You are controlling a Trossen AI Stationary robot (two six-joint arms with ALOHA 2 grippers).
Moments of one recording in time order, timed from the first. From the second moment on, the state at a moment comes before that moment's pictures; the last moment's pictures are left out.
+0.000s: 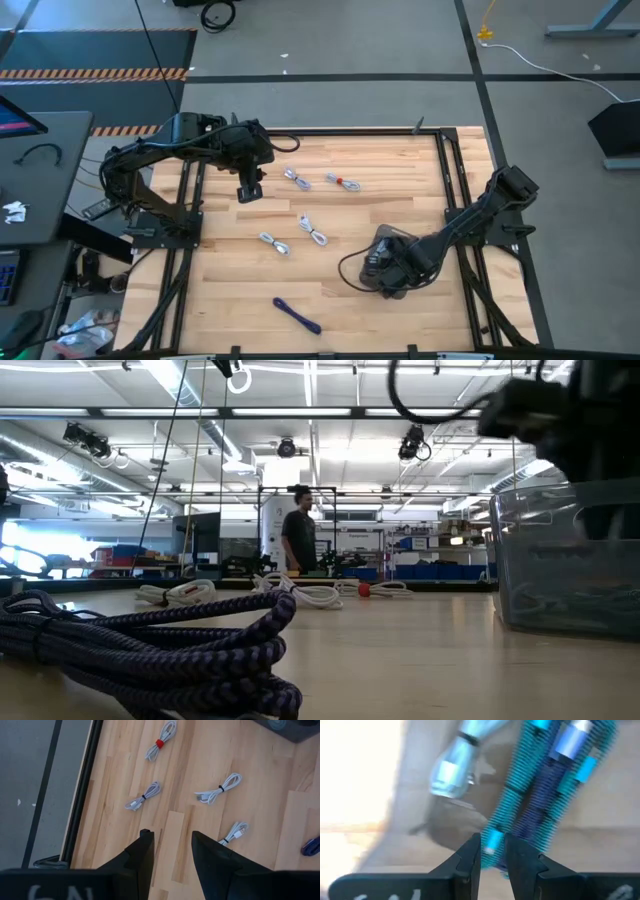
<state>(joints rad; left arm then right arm) 0.11 1.52 1.96 -1.52 -0.22 -0.01 0.57 1.67 1.09 -0.85 0.14 2.25</state>
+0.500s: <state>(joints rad) 0.08 1.52 1.96 -1.56 -0.06 0.02 0.40 1.60 1.30 -0.88 0.52 1.63</state>
